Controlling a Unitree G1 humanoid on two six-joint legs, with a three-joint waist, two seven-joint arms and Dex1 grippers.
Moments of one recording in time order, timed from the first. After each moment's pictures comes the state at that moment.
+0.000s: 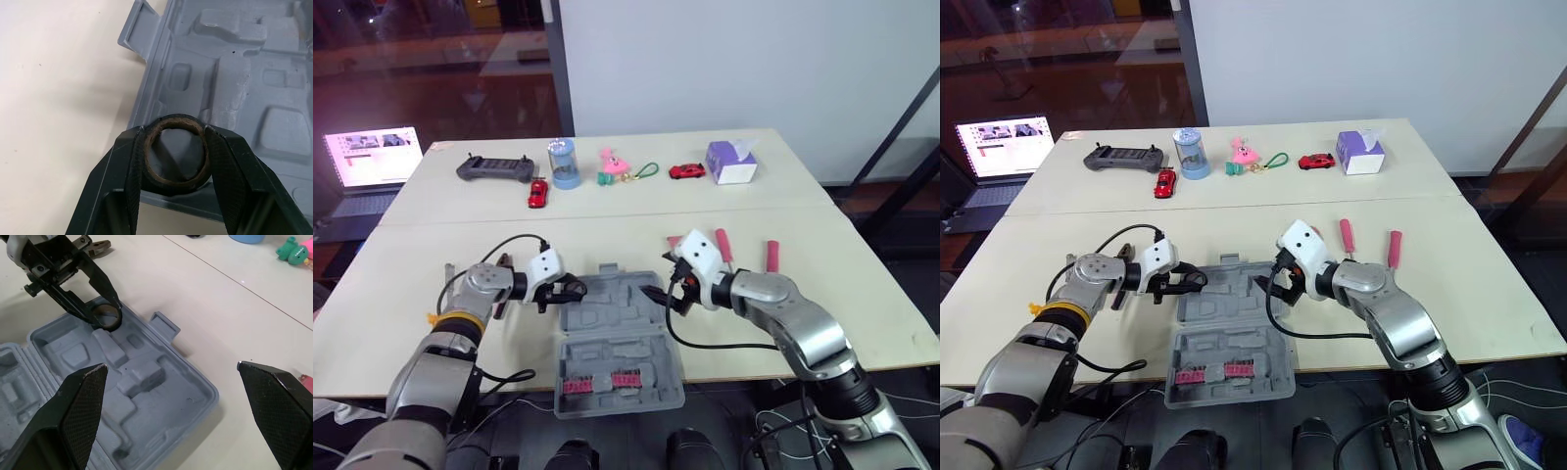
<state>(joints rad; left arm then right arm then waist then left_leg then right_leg) -0.80 0.47 -0.15 1.12 0.09 -0.39 -1.13 -0.44 -0.52 0.22 -0.33 0.26 0.78 0.60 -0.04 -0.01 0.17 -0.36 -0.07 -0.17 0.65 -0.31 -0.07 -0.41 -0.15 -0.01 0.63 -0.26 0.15</state>
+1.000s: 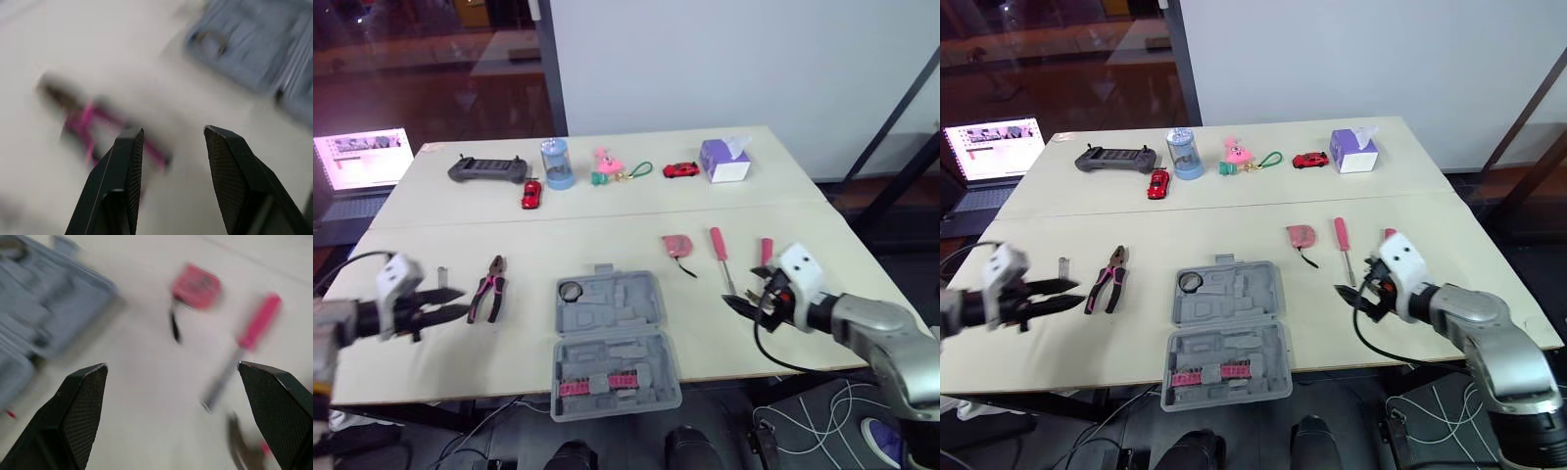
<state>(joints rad) -0.18 0.93 0.33 0.49 -0.28 0.15 -1.34 -0.09 -0.77 -0.19 -0.37 0.34 0.75 0.69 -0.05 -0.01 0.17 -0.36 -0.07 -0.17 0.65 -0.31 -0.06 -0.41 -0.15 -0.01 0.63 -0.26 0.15</state>
